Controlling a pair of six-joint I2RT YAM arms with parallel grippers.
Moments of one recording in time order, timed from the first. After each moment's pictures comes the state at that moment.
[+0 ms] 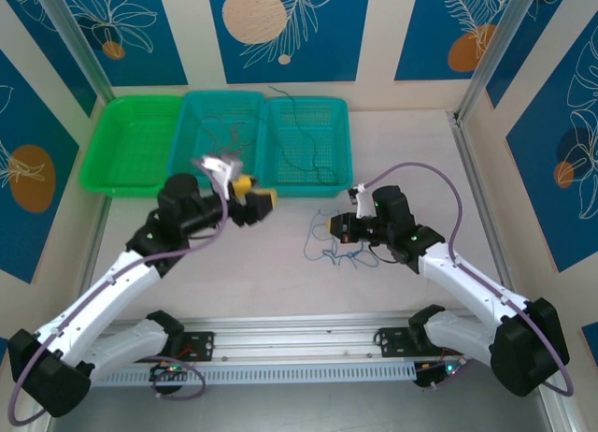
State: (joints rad) left arm -0.60 0.95 0.80 -0.07 0.37 -0.30; right arm 0.50 1.06 0.65 -0.20 -0.47 0.54
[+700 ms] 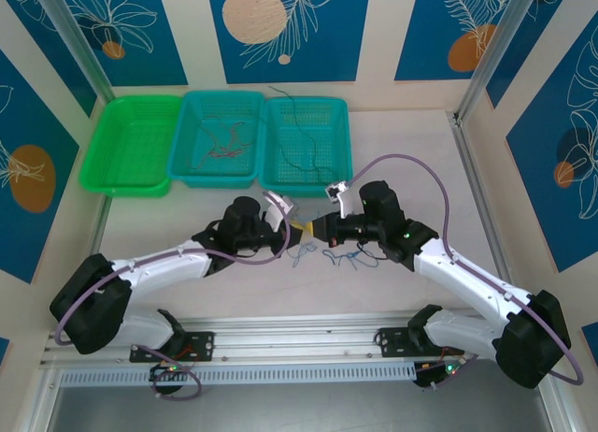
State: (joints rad) left arm -0.77 1.34 0.66 0.25 0.39 -0.18; right arm 0.63 1.08 0.74 -0.19 -0.53 0.49
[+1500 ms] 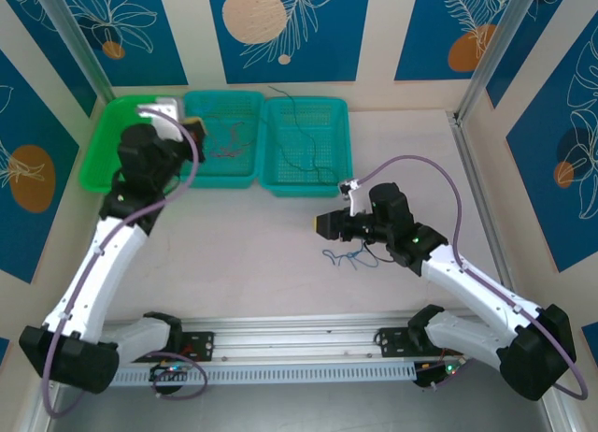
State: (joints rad) left arm -0.19 1.16 1.24 -0.22 0.05 -0.20; right arm 0.59 1.00 0.71 -0.21 -0.43 0.50
